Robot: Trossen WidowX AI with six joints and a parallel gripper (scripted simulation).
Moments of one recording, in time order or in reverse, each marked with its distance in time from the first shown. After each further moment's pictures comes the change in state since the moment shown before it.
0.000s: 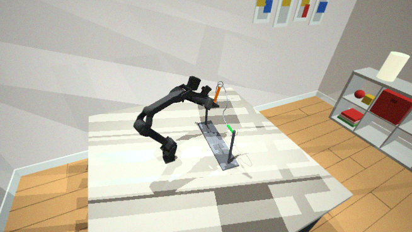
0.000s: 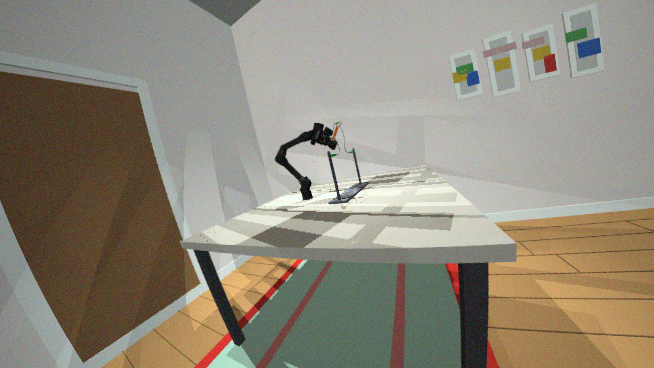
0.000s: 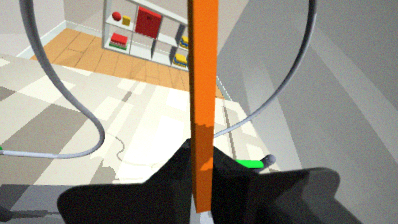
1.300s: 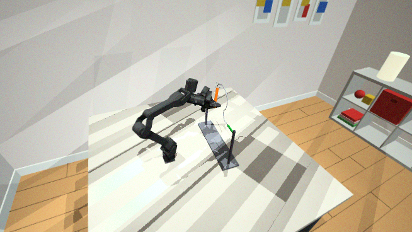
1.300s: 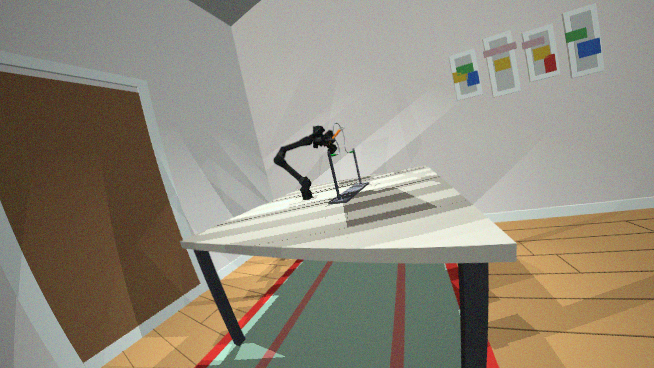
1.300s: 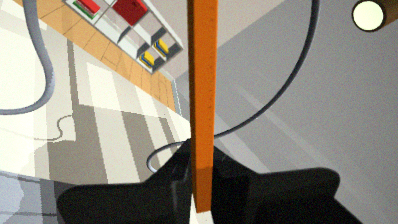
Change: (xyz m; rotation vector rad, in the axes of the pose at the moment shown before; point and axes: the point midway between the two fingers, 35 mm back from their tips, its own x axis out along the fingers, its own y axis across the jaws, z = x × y) arm 0.001 -0.016 0.004 -0.460 -0.060 -0.238
